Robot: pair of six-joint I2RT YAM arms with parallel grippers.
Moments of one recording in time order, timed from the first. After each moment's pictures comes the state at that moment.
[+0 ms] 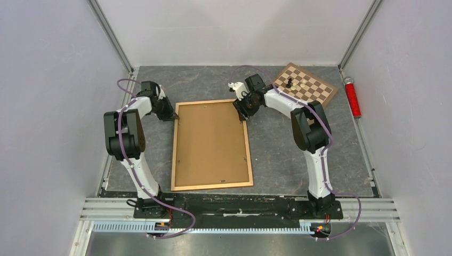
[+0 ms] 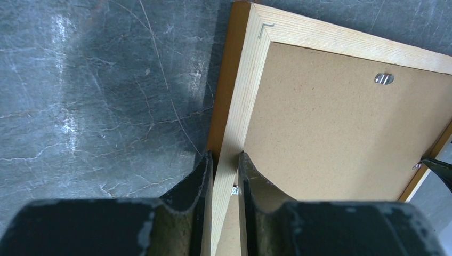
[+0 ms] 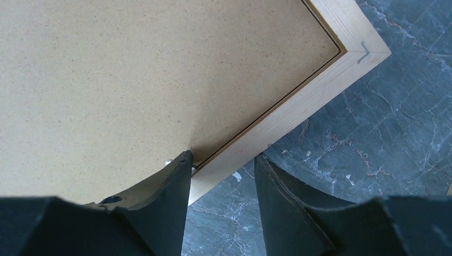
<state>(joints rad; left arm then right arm) 0.11 1.95 1.29 -0.45 0.34 -0.32 0.47 2.20 1.68 -0.54 -0.31 -0.32</state>
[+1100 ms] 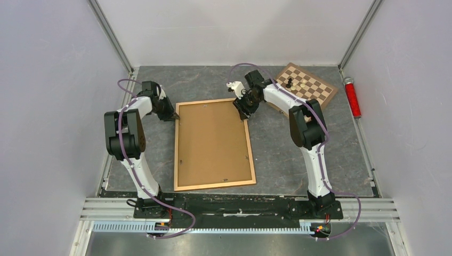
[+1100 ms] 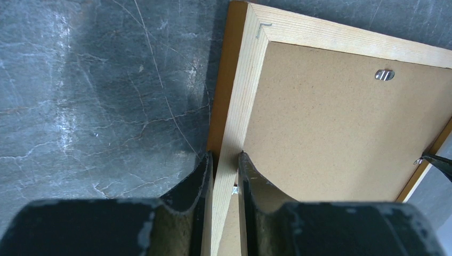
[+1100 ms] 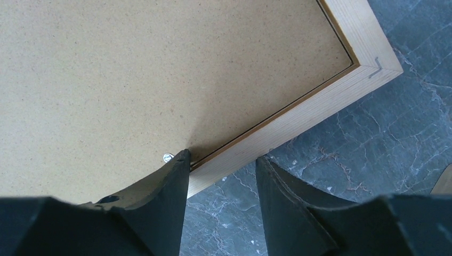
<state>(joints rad) 0.10 1.95 1.29 -0.45 0.34 -0.33 0.44 2.29 1.85 -0.72 -0.36 -0.48</state>
